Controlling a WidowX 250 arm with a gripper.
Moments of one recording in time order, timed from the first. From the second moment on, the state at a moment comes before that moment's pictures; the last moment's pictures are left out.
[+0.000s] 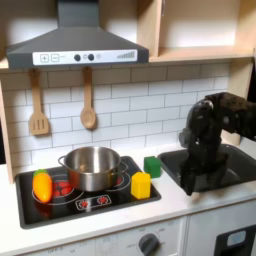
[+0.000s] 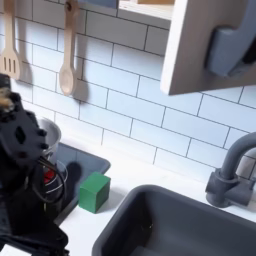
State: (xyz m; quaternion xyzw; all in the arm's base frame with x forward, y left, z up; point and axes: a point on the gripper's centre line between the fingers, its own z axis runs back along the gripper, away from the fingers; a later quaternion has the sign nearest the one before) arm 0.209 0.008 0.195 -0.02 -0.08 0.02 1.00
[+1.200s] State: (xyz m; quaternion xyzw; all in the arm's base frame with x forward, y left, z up) arm 0.307 0.024 0.183 -0.02 -0.13 0.03 0.99
